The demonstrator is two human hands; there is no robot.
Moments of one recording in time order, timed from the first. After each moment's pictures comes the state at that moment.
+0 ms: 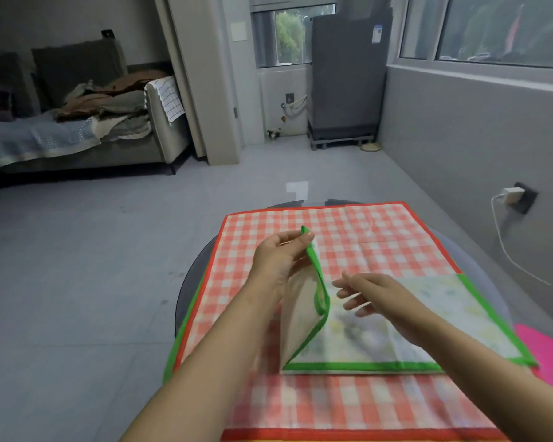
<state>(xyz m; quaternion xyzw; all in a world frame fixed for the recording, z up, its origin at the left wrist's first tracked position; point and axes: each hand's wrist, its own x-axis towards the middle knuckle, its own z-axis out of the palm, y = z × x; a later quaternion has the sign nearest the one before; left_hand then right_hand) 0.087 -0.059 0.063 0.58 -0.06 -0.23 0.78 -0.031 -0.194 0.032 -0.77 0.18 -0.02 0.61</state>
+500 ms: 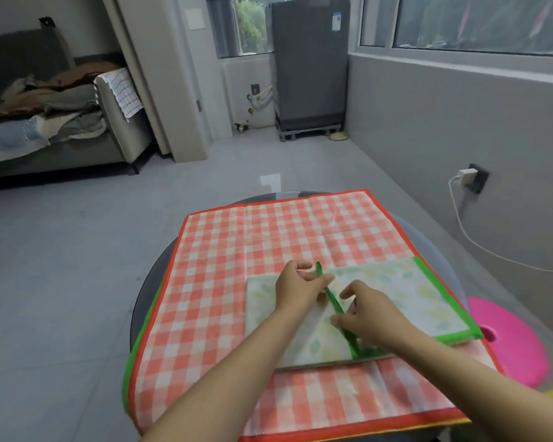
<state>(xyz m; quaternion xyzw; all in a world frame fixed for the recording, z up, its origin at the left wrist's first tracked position) 0.049 -0.124 -0.010 0.76 -0.11 -0.23 0.59 -0.060 -0.207 0.010 -0.89 0.28 0.01 0.35</state>
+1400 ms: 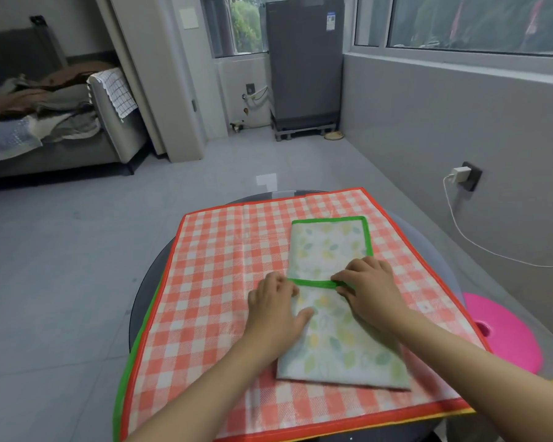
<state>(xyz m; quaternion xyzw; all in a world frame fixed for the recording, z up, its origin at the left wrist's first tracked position) 0.043 -0.065 -0.018 0.90 -0.38 -0.03 0.20 -0.040 -0.240 -0.016 -0.97 0.16 -0.14 0.09</state>
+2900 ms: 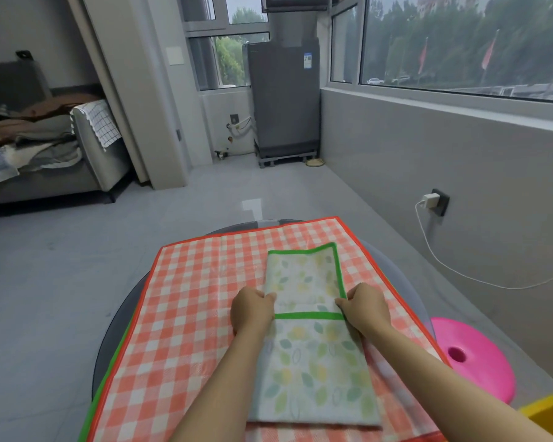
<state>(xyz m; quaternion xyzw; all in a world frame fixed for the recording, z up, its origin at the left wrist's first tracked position) 0.095 -0.135 -0.025 0.89 -0.07 -0.10 0.43 -0.028 -0.280 -0.012 -0.81 0.45 -0.10 0.36</state>
